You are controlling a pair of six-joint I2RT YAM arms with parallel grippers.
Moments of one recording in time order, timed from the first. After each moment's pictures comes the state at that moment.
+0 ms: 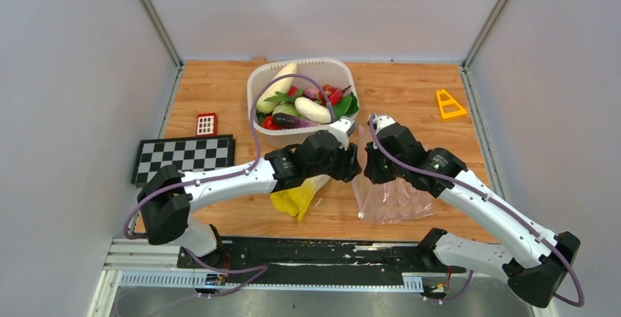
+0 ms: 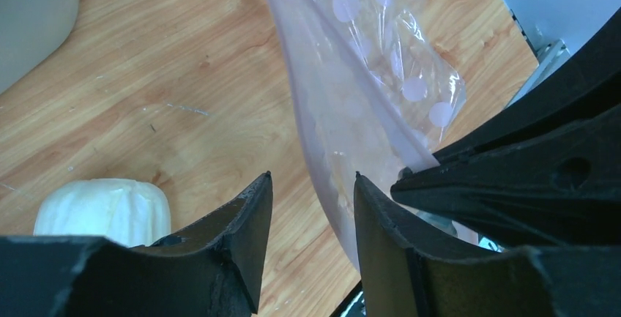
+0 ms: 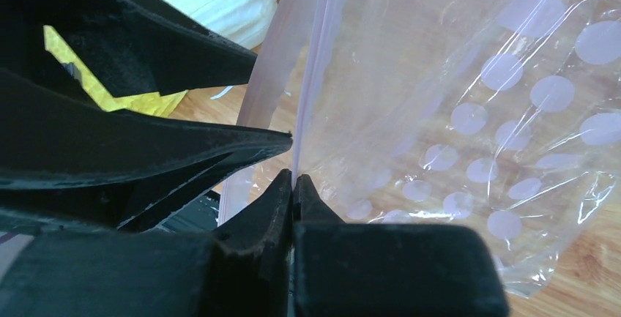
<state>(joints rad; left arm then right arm) -1.07 1.50 1.07 -0.07 -0.07 -0.52 0.77 1.02 1.04 -0.87 0.10 0.43</state>
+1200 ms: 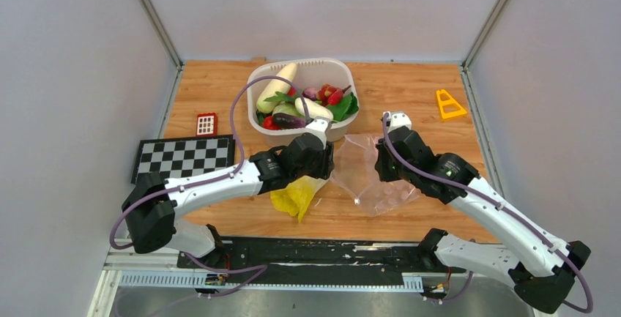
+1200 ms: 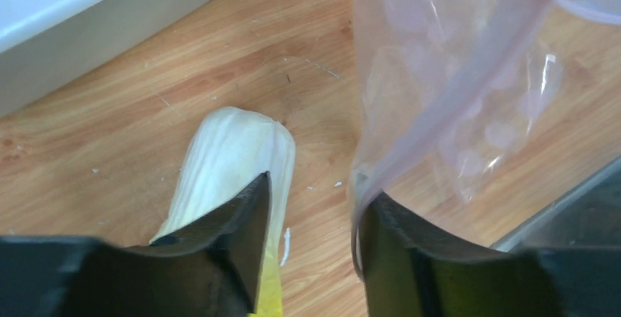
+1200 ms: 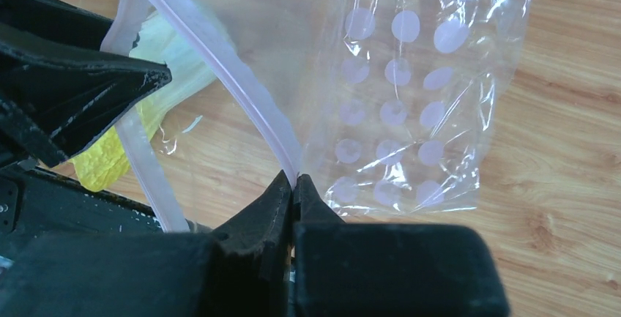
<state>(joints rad) -1.01 1.40 0.97 -0.21 -0.27 -0.54 0.80 0.95 1.07 -0.93 0.29 0.48</state>
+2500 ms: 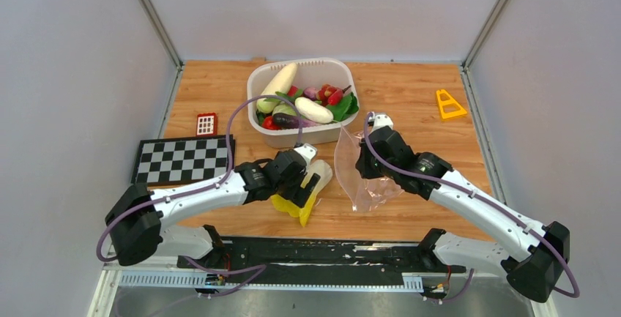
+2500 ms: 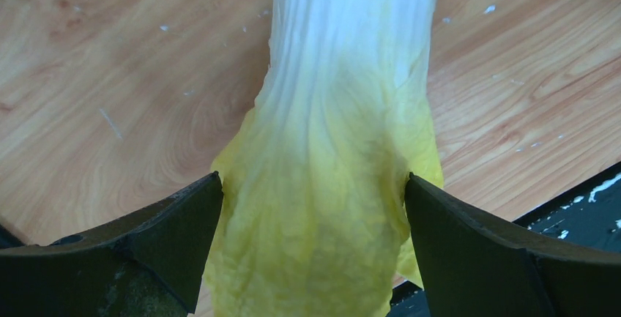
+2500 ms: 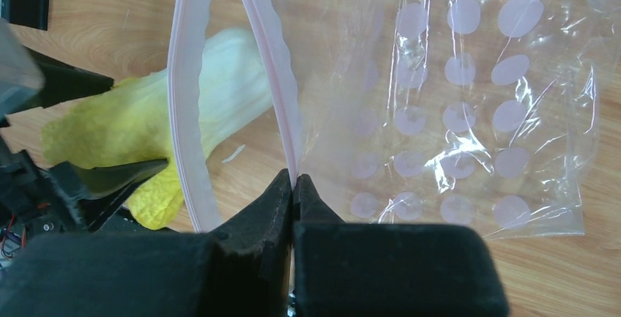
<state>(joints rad) -0.98 1.25 0.79 -0.47 -0.21 -0.31 0.80 1.05 0.93 -0.64 0.20 0.54</state>
